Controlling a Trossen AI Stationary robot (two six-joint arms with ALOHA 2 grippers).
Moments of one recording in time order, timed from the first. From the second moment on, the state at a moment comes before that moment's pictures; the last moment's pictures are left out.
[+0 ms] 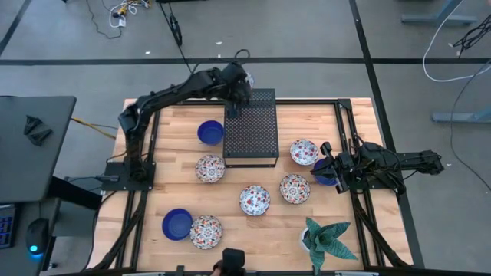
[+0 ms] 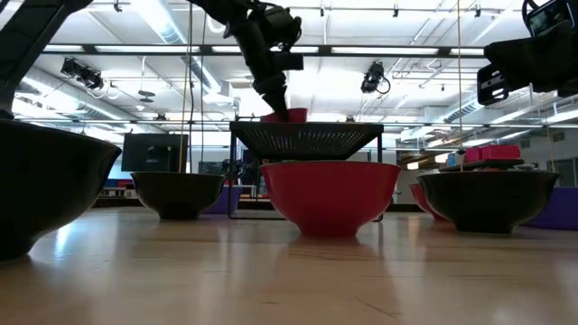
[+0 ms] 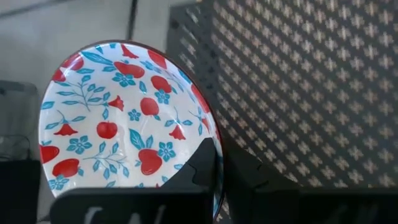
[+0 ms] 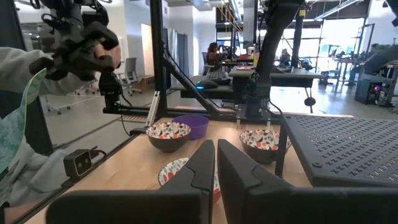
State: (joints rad) left arm 0.50 1.93 1.85 -0.82 -0.16 0.57; right arm 0.05 0.00 0.02 0.06 -0.22 0.02
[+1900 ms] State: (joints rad) left arm 0.48 1.93 2.05 -1.25 -0.04 0.44; right arm 0.05 0.00 0.02 0.06 -0.22 0.02
